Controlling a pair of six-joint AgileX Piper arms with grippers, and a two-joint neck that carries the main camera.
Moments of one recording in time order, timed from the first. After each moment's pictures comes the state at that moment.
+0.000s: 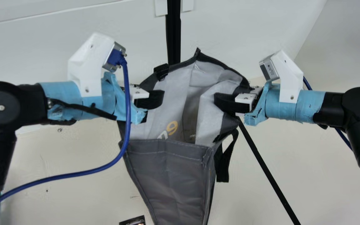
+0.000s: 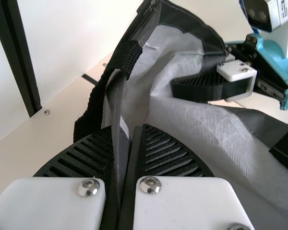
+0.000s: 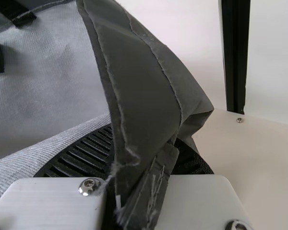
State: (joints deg) left arm -30.8 116.5 -137.6 -40.2 69.9 20.9; right arm -27.0 82.0 -73.9 67.7 69.8 -65.2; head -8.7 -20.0
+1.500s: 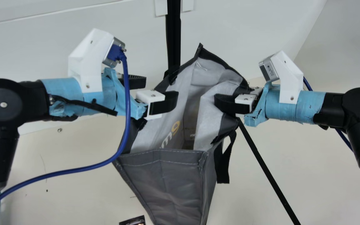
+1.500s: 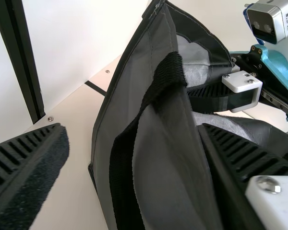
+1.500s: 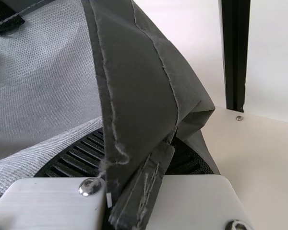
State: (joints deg) left arm -30.8 117.7 -139.3 -40.3 69.4 20.8; right arm -27.0 81.6 -73.8 67.2 69.7 -65.0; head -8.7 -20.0
